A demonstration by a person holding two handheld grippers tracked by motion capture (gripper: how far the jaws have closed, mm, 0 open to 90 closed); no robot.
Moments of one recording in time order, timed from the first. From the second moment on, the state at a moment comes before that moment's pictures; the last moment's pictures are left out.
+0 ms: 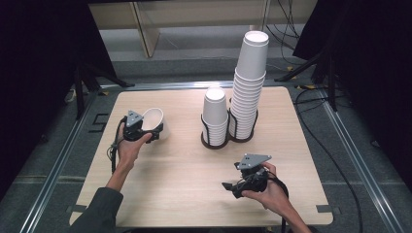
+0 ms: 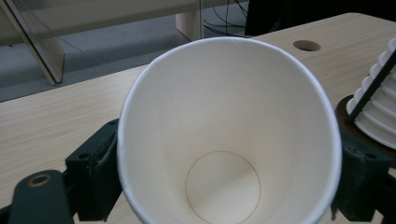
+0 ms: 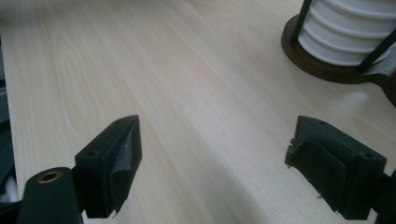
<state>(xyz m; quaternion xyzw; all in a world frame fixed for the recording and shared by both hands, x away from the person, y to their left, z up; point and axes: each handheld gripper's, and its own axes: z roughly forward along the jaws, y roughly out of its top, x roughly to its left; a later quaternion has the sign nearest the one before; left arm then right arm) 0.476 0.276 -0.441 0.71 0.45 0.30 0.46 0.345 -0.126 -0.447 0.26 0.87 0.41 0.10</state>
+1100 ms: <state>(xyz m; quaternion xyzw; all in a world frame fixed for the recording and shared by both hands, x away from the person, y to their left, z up) 0.487 0.281 -0.471 0.68 0.47 0.31 0.47 0.344 -0.124 -0.448 0.25 0.87 0.41 0.08</state>
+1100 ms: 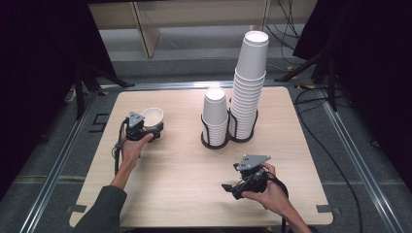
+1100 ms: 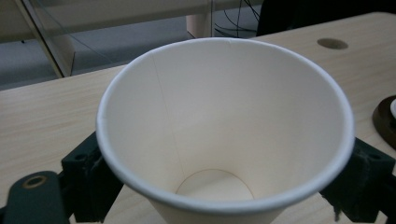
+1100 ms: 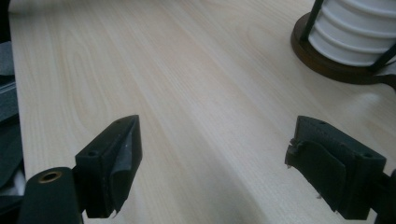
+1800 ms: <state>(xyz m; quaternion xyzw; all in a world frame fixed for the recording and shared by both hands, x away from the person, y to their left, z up) 0.442 0.289 -0.484 0.71 0.47 0.29 0.45 0.346 -0.132 -0.441 0.26 0.86 0.42 0.10</state>
